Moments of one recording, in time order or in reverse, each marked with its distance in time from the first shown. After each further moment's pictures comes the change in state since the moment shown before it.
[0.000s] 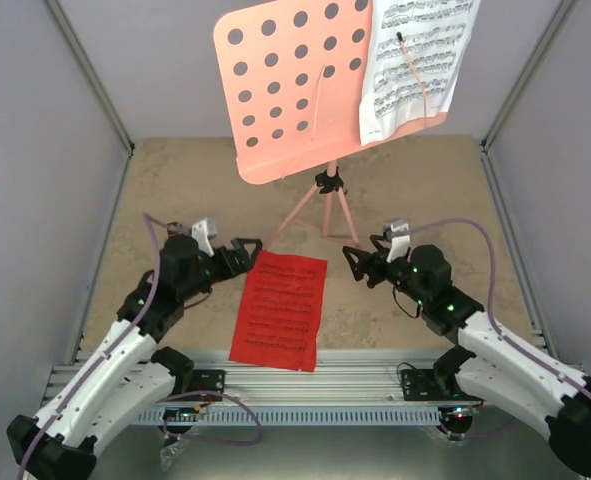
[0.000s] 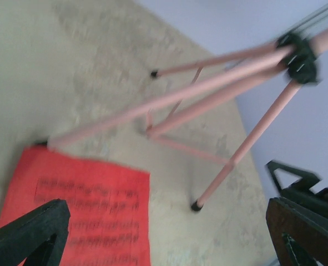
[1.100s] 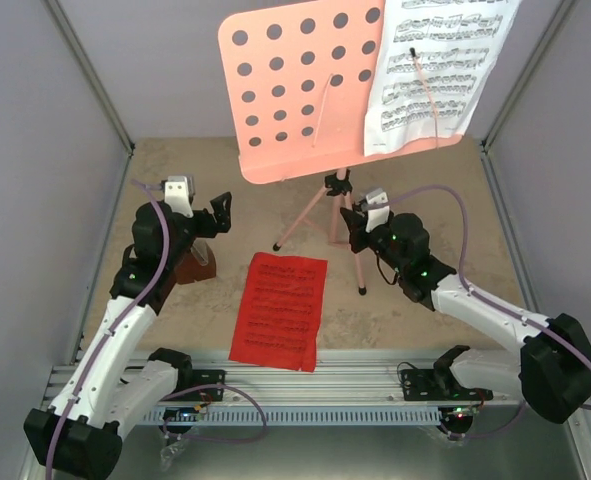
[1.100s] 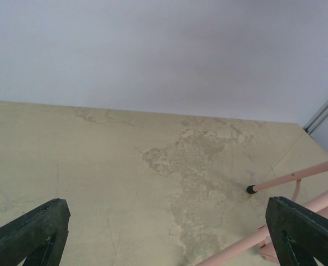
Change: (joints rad) left arm 0.289 0.187 0.209 0.187 -0.084 0.562; right arm -0.039 0.397 0.221 0.253 0.000 -0.267
